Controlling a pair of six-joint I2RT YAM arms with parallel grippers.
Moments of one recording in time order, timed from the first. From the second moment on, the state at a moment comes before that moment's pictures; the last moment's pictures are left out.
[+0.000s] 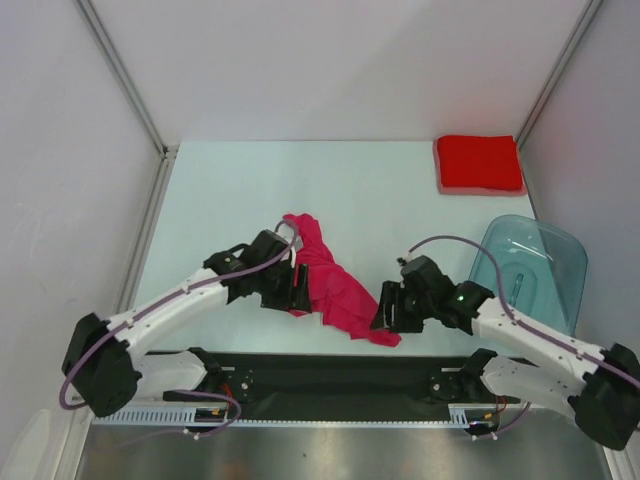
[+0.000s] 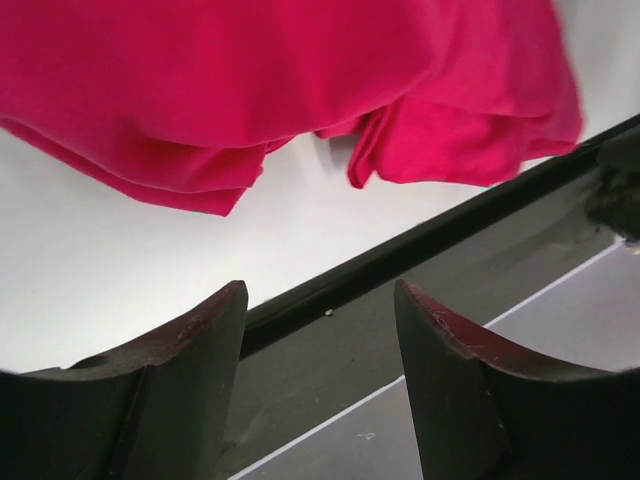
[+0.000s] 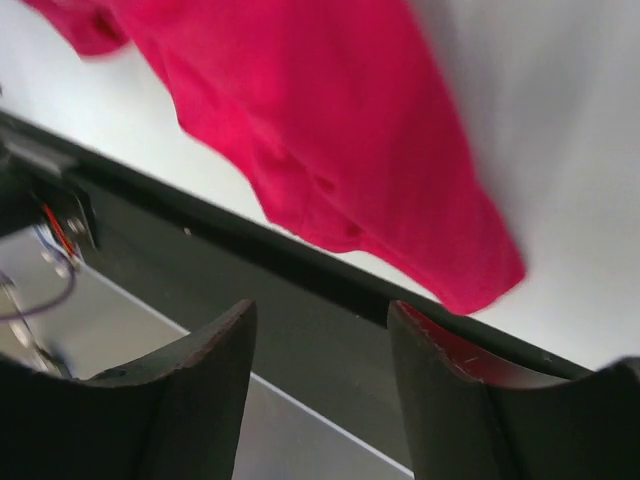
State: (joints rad) left arm -0.71 1.17 0.84 -0.71 0.22 -0.58; right arm 0.76 0.95 0.60 -0.58 -0.22 0.84
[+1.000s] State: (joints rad) left arm -0.83 1.60 0.81 -0.28 0.45 -0.70; right arm 0.87 1.02 0.50 -0.50 -0.13 0.89
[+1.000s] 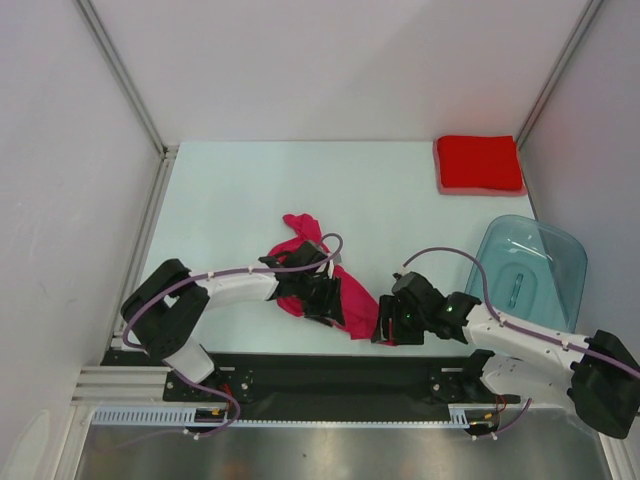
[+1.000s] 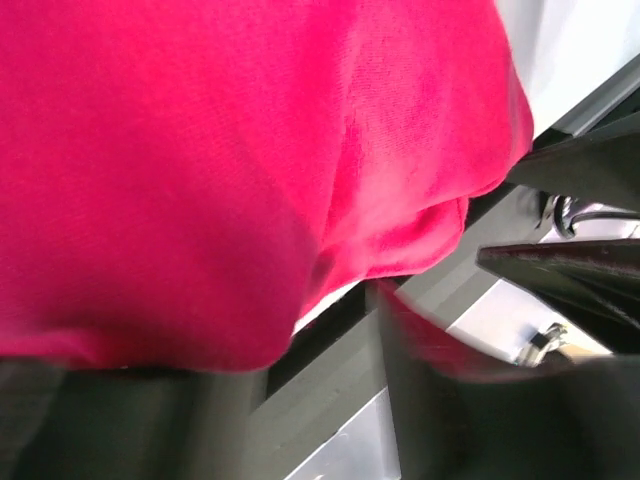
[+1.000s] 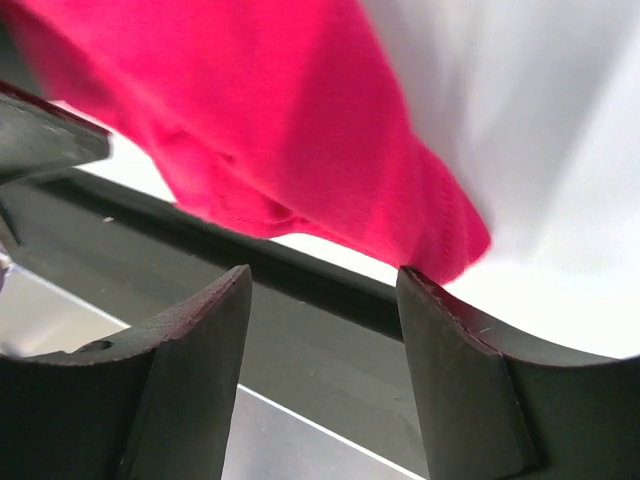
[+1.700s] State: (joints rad) left arm -0.83 1.49 0.84 -0.31 0.43 -0.71; right arm 0.78 1.05 0.45 -0.50 -0.07 0.85
